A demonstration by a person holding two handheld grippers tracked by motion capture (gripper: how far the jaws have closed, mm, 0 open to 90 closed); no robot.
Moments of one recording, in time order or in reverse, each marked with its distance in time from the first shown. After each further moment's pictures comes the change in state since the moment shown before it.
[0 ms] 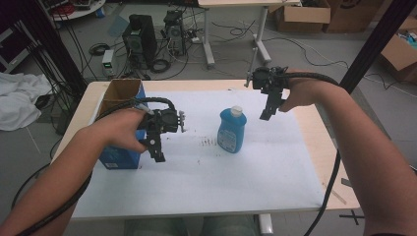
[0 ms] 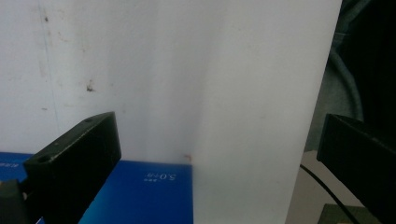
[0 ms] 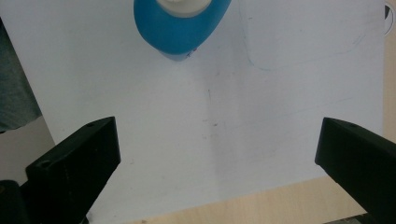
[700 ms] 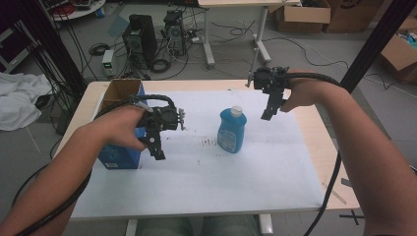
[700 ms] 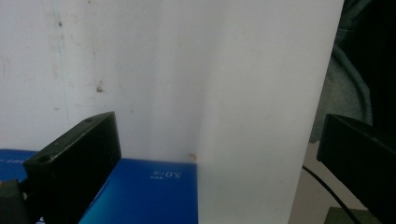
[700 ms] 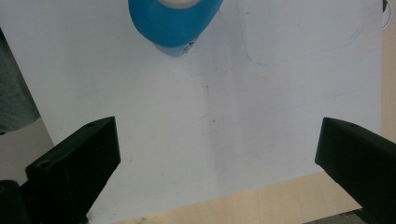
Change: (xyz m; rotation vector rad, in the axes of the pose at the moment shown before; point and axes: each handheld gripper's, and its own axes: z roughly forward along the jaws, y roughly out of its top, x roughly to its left) left arm 0.000 -0.001 -0.008 -0.017 0.021 -0.003; right arm 0.000 -0.002 0.001 0.007 -0.007 0.009
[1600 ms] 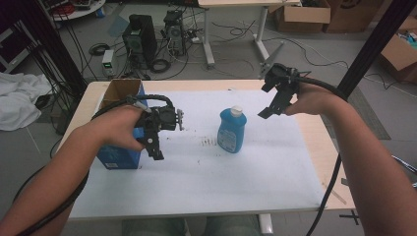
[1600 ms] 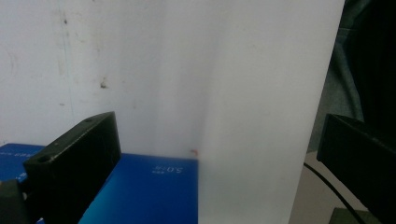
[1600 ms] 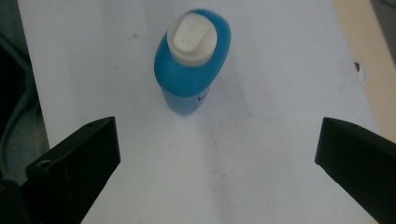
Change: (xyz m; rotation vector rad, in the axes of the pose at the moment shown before) left arm -0.005 -0.002 -0.005 -0.001 0.023 0.008; right arm 0.010 -0.036 -0.011 -0.399 0.005 0.074
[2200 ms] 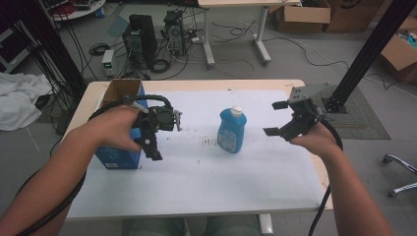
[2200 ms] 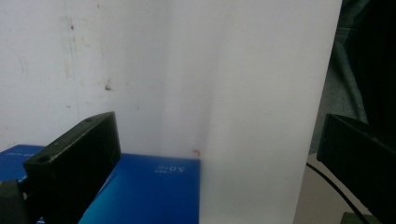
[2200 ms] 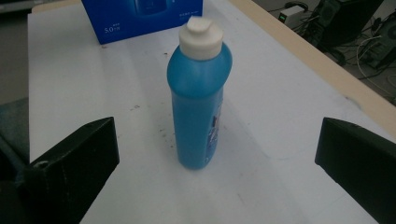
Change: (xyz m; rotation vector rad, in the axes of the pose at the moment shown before) left arm -0.006 -0.005 -0.004 -0.024 0.023 0.020; right arm 0.038 -0.099 0.039 -0.487 -0.087 0.170
